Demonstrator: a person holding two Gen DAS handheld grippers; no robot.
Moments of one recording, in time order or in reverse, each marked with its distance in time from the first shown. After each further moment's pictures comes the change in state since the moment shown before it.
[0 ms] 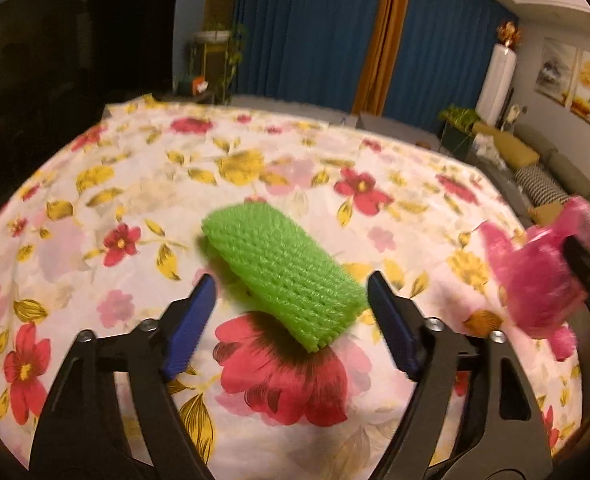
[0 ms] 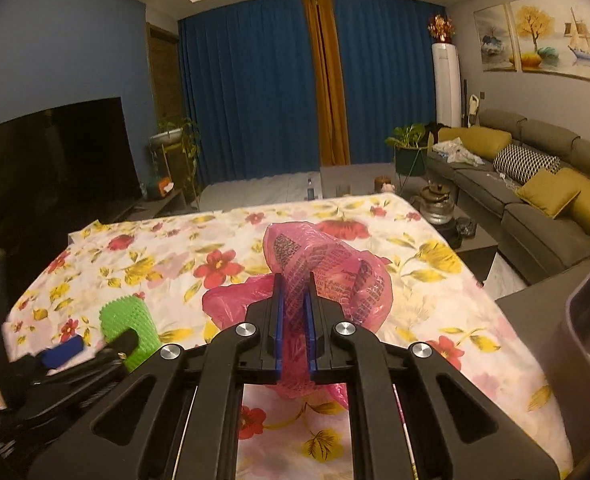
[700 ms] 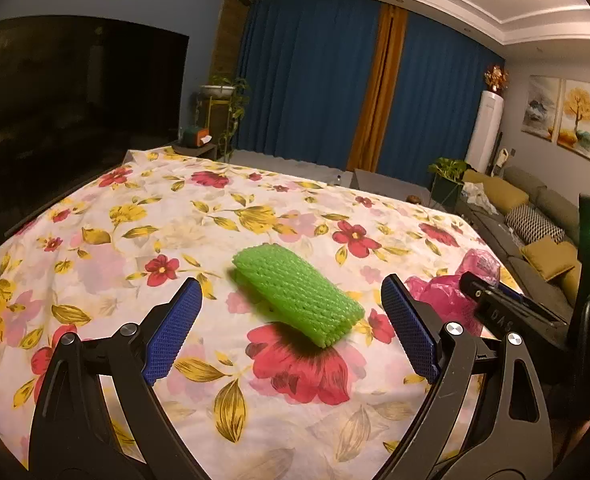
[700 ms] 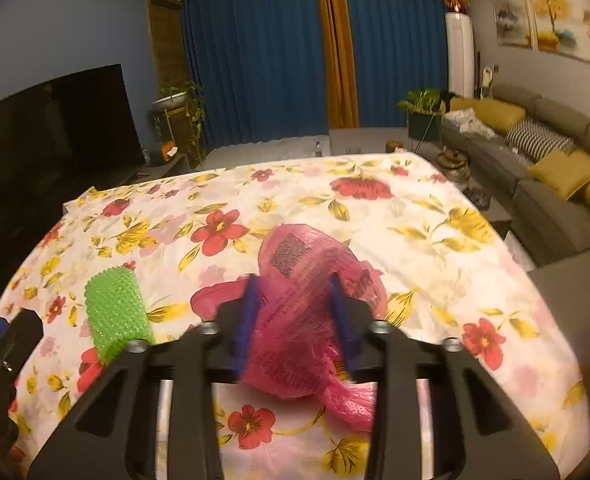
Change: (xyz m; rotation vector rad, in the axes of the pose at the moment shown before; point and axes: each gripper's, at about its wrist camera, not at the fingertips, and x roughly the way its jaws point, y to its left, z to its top) left arm -0.069 0.014 -0.021 -0.010 -0.259 -0.024; right arm 0.048 0.005 -0.014 0.006 0.155 0.037
